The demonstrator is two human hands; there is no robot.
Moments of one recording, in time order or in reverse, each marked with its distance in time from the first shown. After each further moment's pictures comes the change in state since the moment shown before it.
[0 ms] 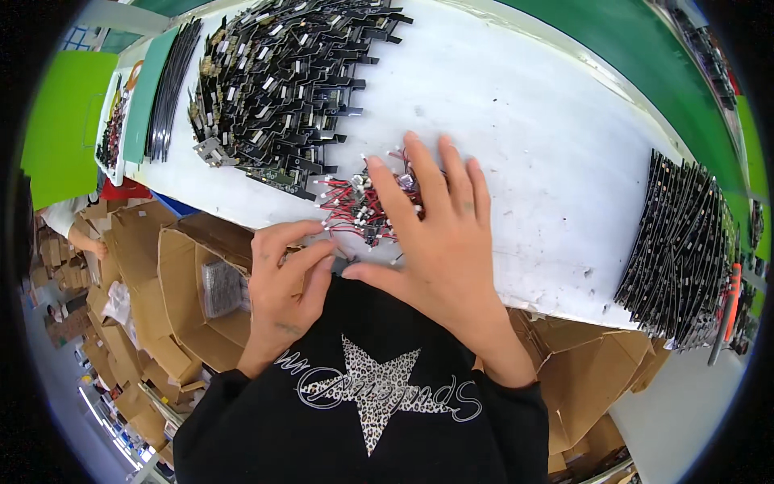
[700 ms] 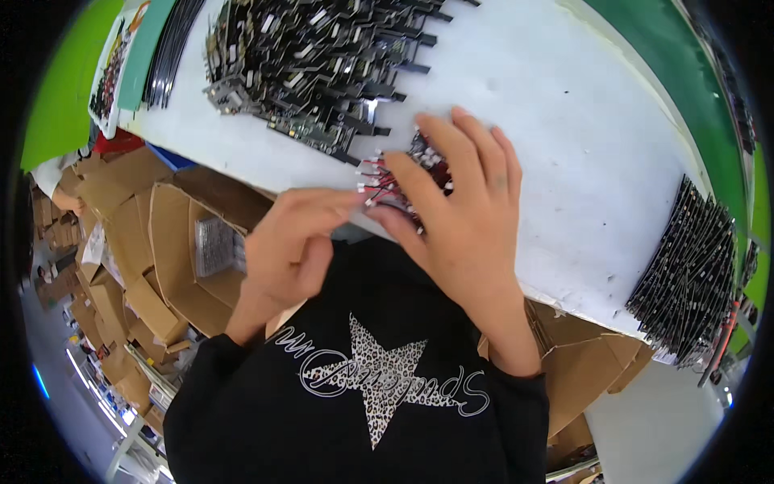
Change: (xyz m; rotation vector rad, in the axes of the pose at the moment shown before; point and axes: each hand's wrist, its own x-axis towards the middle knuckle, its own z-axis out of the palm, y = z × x) left_hand 0.001 -0.029 -0.006 -0.374 0.016 0.069; right_hand 0.018 -0.010 0.024 -0.029 0.072 -0.132
